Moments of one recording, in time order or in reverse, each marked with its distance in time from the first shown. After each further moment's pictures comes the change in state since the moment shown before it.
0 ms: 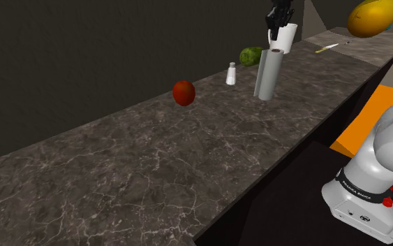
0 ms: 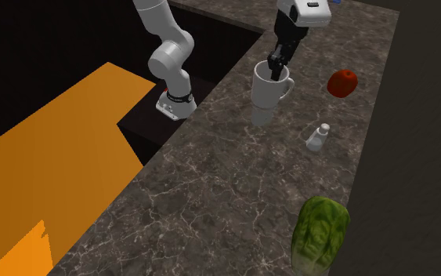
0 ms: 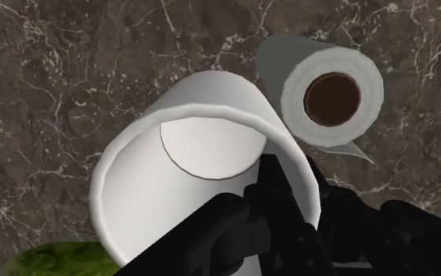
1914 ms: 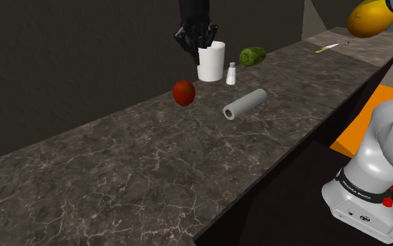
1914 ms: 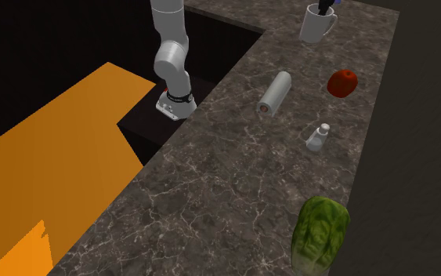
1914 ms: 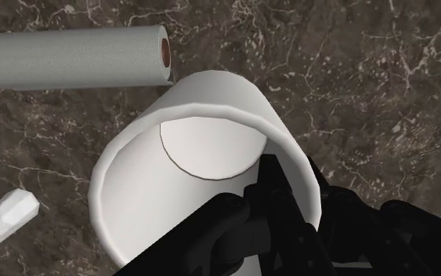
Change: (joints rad) arm 0.289 0.340 0.401 0.387 0.059 -0.090 0.681
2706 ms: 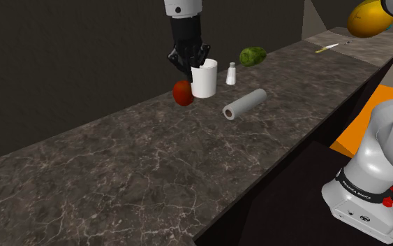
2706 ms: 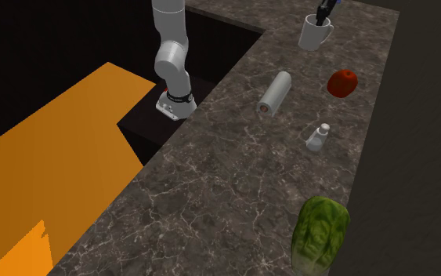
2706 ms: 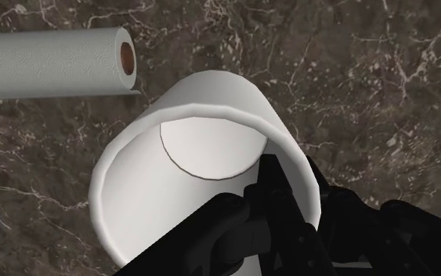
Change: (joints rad) arm 0.023 0.018 0.018 -0.101 -0.002 0.116 0.049
